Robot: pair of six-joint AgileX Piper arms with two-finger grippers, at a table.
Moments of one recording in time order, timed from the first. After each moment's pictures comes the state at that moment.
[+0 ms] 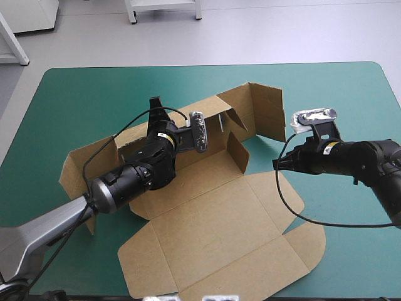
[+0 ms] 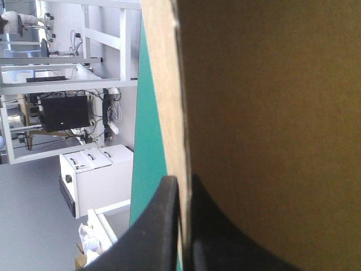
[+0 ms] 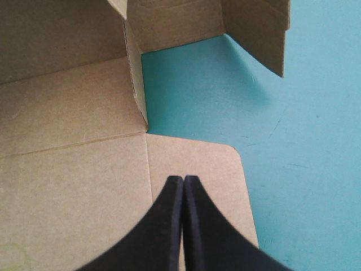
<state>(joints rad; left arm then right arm) -0.85 1.53 -1.25 0.97 0.83 0.13 0.24 1.18 -1.09 0.26 0.85 -0.12</state>
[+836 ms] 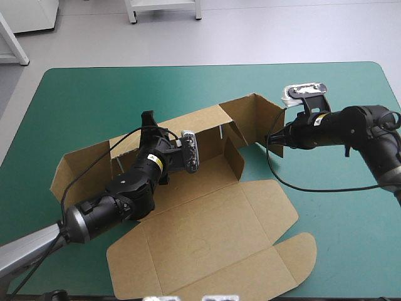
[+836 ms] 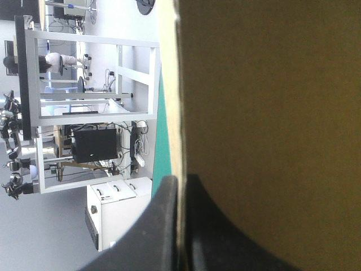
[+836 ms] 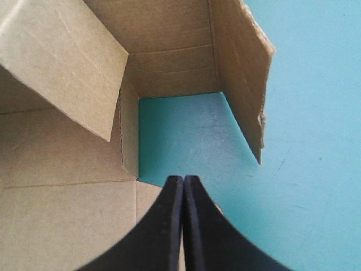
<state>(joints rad) -0.89 1.36 -1.02 1.17 0.71 -0.06 0.24 1.35 -1.34 0.26 0.95 -0.12</state>
